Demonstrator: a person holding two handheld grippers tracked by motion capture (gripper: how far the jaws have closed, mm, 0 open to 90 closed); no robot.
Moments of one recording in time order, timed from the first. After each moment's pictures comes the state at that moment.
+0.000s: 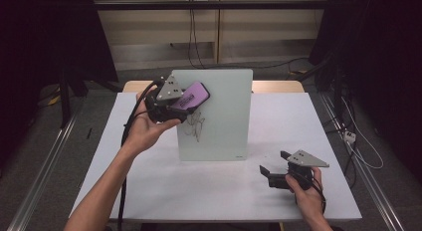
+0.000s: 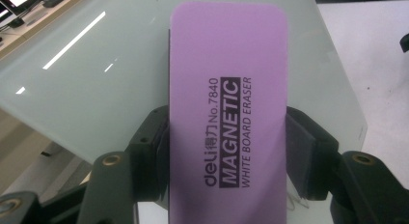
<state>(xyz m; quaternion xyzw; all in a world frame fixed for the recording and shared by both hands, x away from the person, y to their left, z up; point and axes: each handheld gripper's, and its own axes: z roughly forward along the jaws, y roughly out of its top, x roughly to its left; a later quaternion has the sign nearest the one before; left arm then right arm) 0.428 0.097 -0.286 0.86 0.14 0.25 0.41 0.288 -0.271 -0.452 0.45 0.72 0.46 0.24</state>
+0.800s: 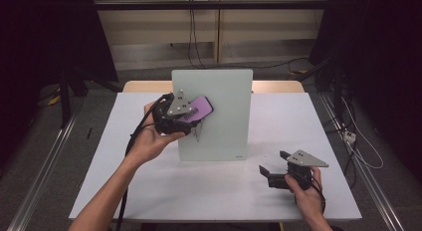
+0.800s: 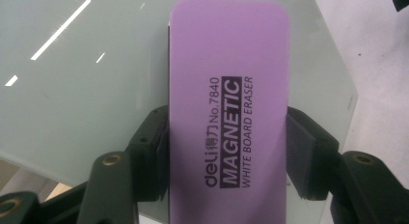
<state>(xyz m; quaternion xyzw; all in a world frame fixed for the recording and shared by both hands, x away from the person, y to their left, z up) 0.415 0.086 -0.315 0.88 0.12 0.24 0.38 0.288 -0.270 -0.452 0.45 0.72 0.46 0.24</state>
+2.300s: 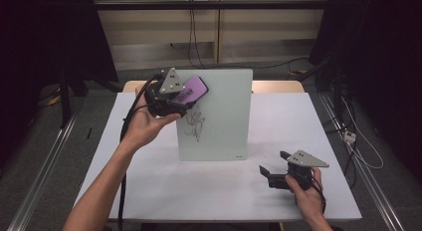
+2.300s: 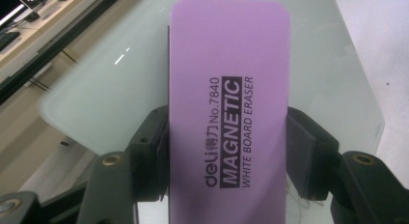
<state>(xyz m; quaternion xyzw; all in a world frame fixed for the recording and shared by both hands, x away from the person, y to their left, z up) 0.432 0.096 -0.273 0.87 0.15 0.26 0.39 0.288 -0.270 -0.452 0.45 0.72 0.46 0.24</state>
